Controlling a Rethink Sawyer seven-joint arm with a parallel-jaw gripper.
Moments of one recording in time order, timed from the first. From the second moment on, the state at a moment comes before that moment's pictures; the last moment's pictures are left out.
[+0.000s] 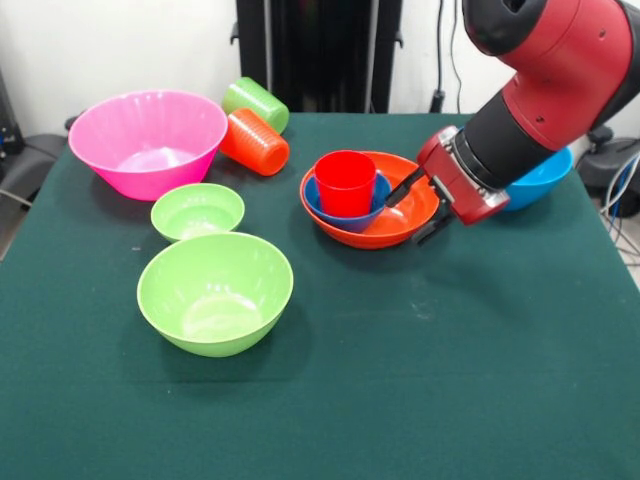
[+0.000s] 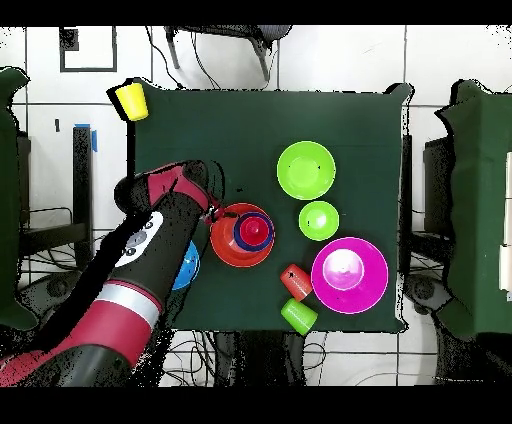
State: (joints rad) arm 0.39 -0.10 -0.57 1.15 0.04 0.85 2.73
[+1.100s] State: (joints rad) arm 0.33 -0.32 -0.52 1.17 0.11 1.03 2.73
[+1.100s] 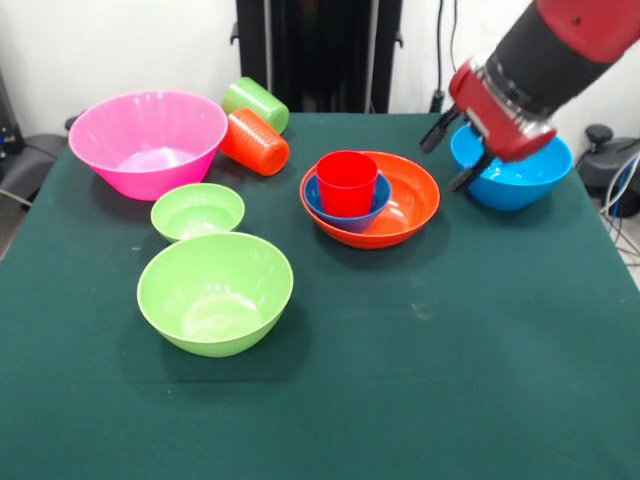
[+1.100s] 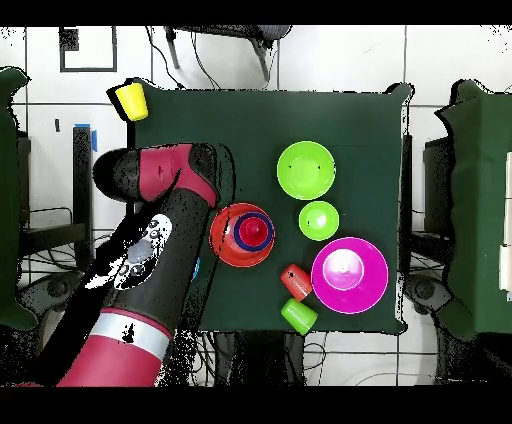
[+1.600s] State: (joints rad) arm 0.31 -0.48 -0.49 1.25 0.12 1.07 2.73
